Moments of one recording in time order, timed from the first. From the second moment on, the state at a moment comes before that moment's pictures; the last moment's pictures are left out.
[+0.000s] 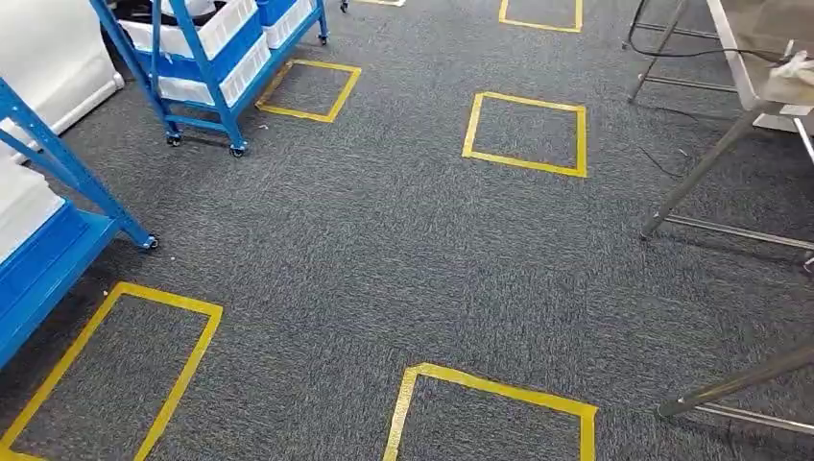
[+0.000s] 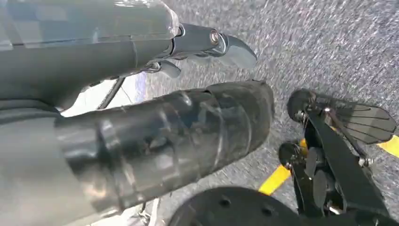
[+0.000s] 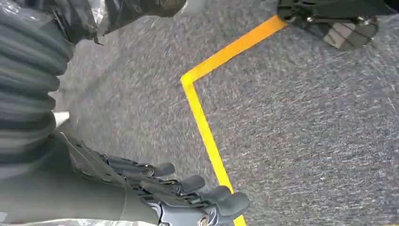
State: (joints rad) left arm -0.05 -0.10 1.36 -0.18 -1.24 -0.21 -0.13; right arm 0.01 0.03 0.13 -0.16 0.23 -0.16 -0.26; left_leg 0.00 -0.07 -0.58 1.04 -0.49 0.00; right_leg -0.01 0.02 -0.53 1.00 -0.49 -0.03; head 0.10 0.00
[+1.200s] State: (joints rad) left arm -0.06 -0.10 1.37 -0.18 -1.23 -0.21 -0.13; right arm 0.02 0.04 0.15 -0.15 0.25 -0.16 -0.26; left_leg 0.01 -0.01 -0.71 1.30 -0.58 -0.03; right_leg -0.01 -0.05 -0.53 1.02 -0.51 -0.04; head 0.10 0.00
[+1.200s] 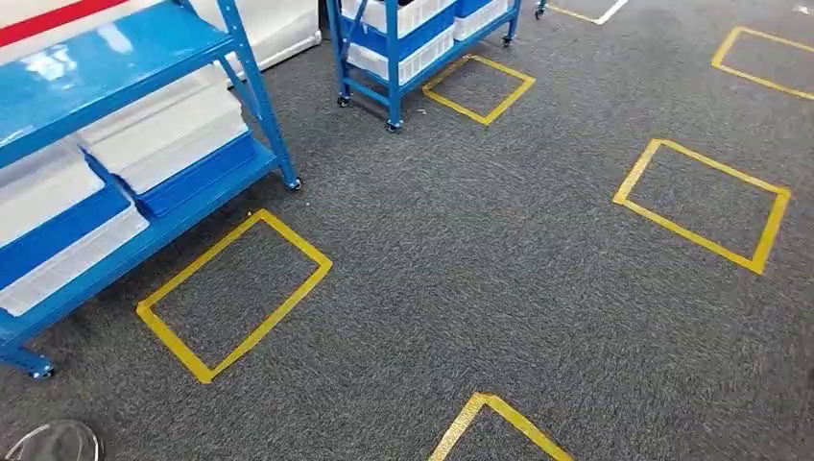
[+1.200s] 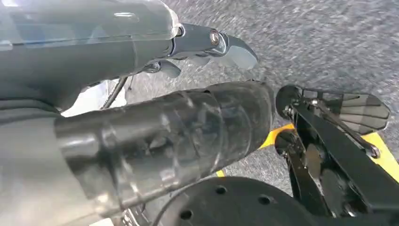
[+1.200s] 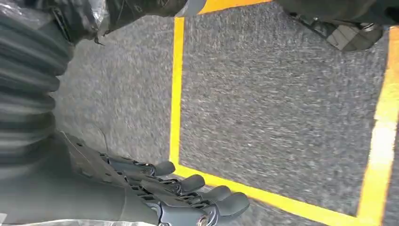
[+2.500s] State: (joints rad) left arm -0.05 -0.10 1.38 -0.18 -1.23 -0.21 -0.13; right arm 0.01 0.05 0.15 -0.15 0.25 -0.16 -0.26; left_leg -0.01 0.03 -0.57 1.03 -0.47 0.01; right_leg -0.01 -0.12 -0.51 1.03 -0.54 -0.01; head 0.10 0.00
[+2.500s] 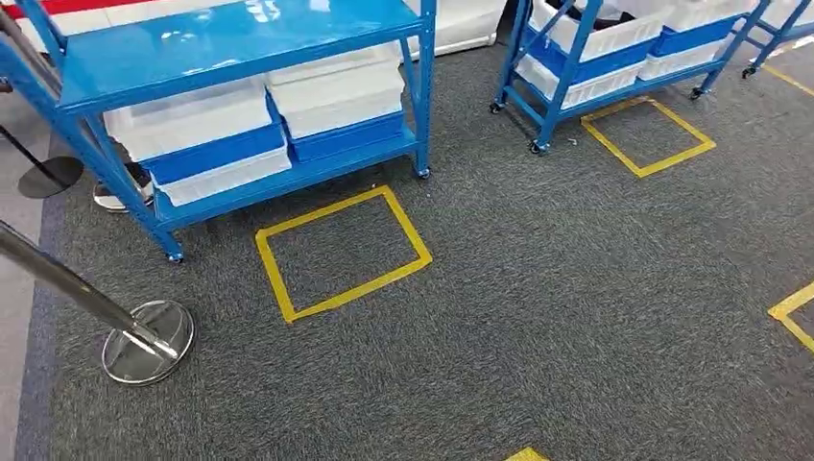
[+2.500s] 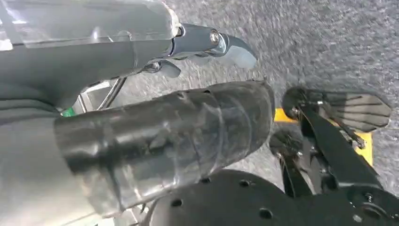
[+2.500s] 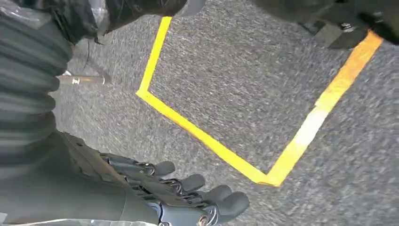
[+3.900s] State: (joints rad) left arm -0.06 -0.10 1.38 -0.18 -1.23 -0.21 -0.13; right arm 0.01 0.04 0.15 -0.15 0.25 -0.16 -0.26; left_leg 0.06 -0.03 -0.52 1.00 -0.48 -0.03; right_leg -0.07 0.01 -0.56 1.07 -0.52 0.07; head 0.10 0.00
